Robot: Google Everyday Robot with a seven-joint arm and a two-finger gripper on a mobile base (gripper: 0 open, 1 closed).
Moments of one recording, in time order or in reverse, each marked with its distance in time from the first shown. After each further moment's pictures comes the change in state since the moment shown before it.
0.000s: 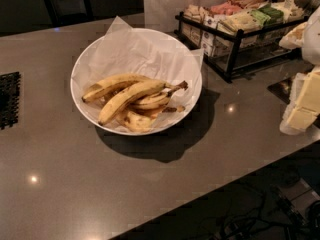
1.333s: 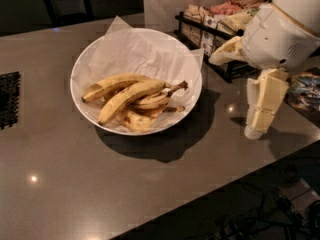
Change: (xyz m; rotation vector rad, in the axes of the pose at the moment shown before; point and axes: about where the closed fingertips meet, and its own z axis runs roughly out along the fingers) arm -0.080 0.033 0.032 -0.310 -0.251 -0.325
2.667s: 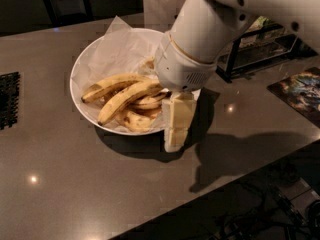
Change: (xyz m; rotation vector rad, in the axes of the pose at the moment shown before) arm -0.111 -0.017 0.089 0.027 -0.004 -0.220
